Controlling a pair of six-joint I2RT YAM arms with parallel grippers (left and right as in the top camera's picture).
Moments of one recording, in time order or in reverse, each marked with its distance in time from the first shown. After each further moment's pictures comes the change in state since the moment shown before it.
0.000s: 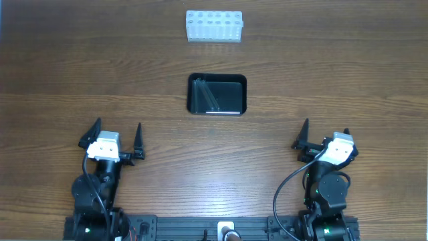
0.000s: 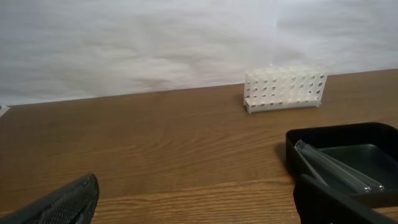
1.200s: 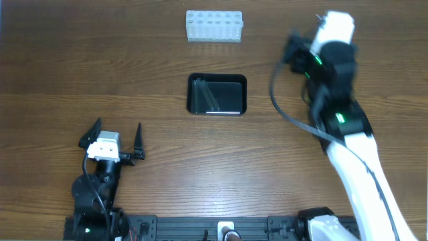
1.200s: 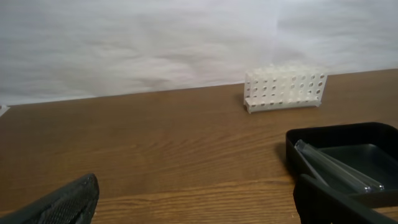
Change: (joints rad) left arm 0.000 0.001 0.000 0.000 0.000 0.000; right arm 0.015 1.147 0.991 -0.109 -0.105 0.100
